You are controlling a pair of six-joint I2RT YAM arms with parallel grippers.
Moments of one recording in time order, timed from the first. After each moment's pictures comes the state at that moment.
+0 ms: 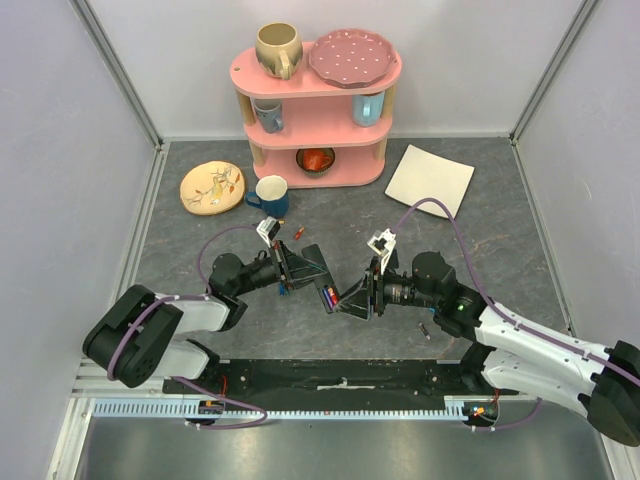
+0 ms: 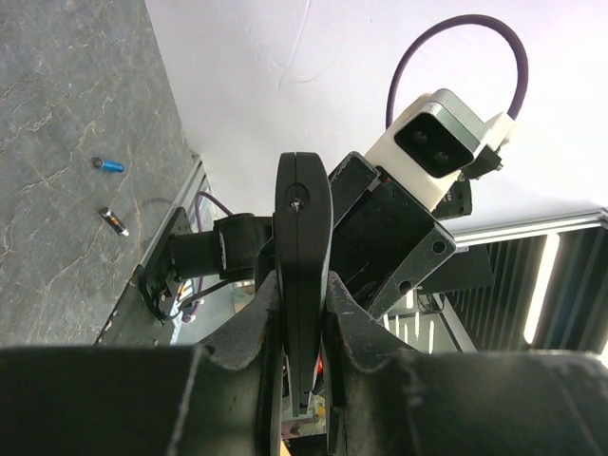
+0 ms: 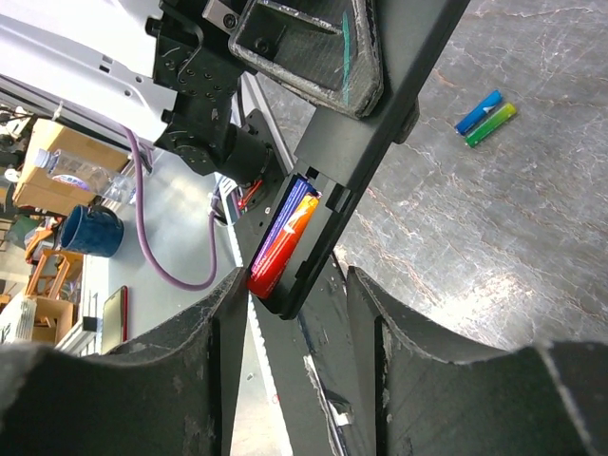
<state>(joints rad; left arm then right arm) -0.54 1.36 0.24 1.29 0.72 -1.55 0.86 0.91 0.48 0.20 -0.47 0.60</state>
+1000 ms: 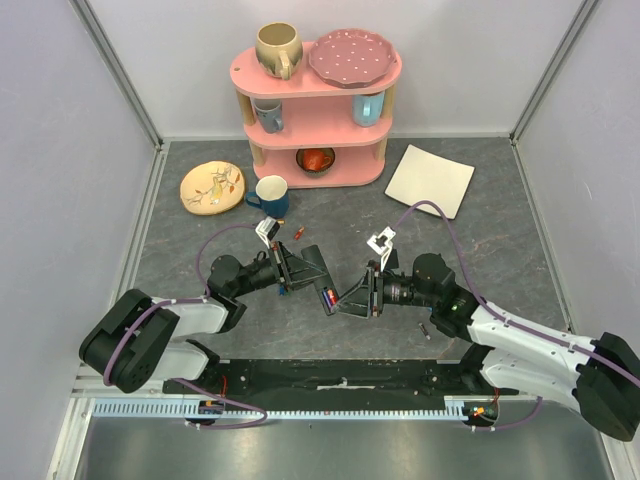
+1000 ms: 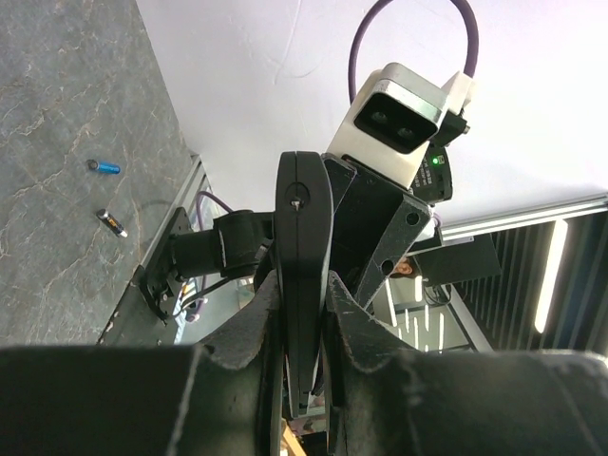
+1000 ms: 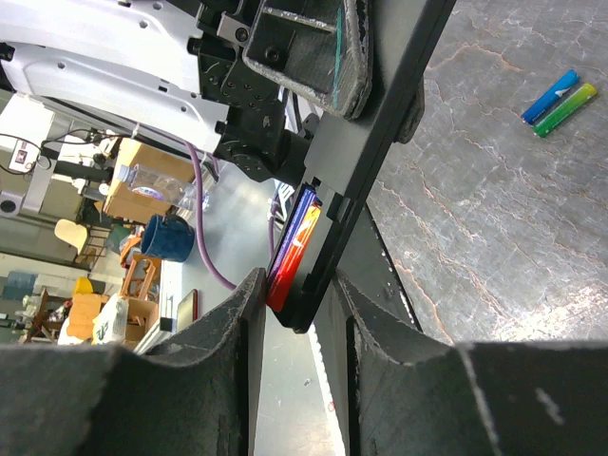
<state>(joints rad) -0.55 1.32 0.23 1.29 0.72 -1.53 0.83 0.97 0.42 0.40 -0.57 0.79</state>
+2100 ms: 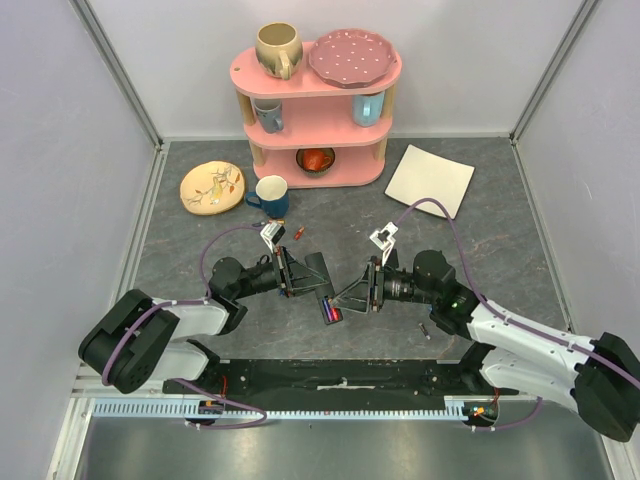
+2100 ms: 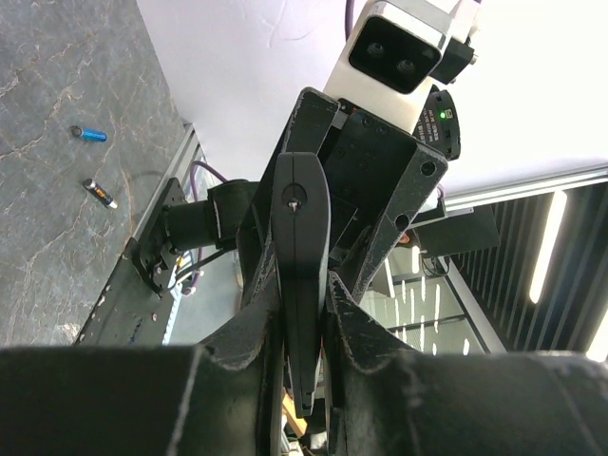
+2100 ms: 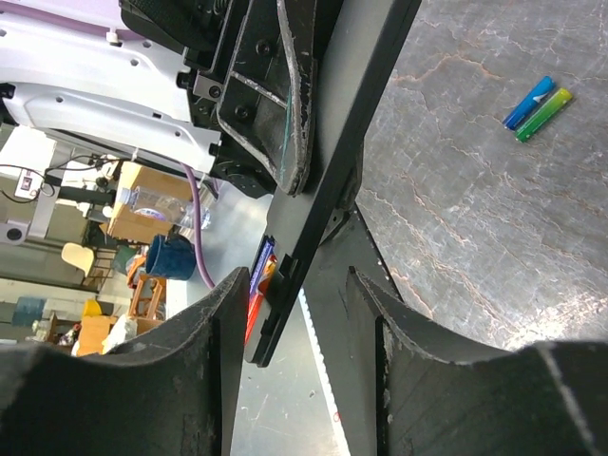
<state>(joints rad) -0.57 1.32 0.22 1.29 0.76 -1.52 0.81 0.98 0.43 0.39 -0.56 0.83</state>
